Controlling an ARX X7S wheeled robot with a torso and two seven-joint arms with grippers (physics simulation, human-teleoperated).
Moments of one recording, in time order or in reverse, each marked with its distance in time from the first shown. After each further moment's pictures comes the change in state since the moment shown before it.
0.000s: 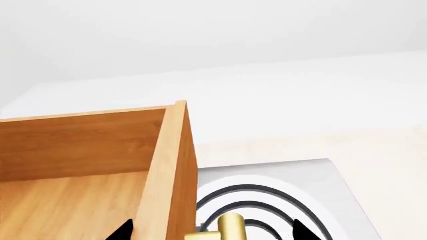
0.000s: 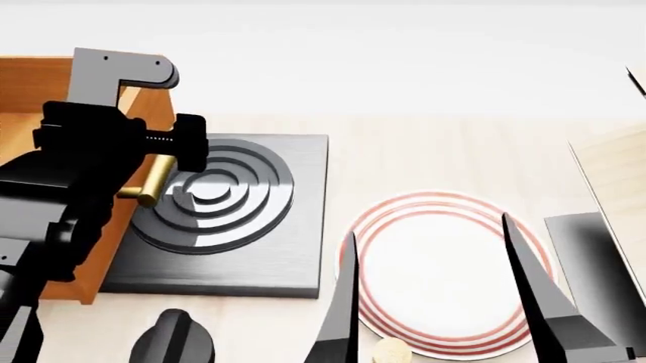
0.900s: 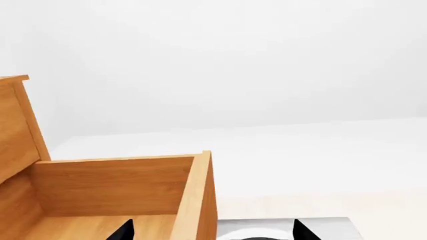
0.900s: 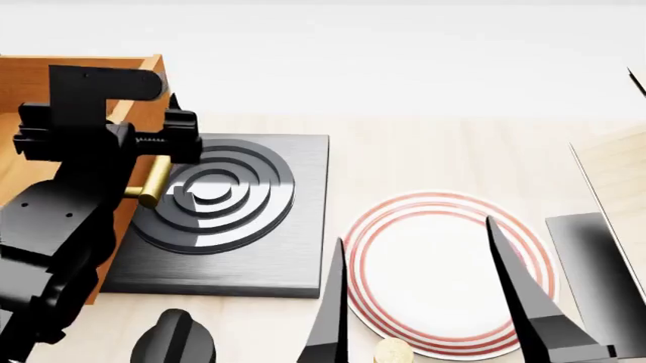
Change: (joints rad) left arm 0.265 -0.108 0.219 0.509 -0.232 0.063 -0.243; right arm 0.009 -0.006 -0.029 0.016 -0.006 -0.007 -0.011
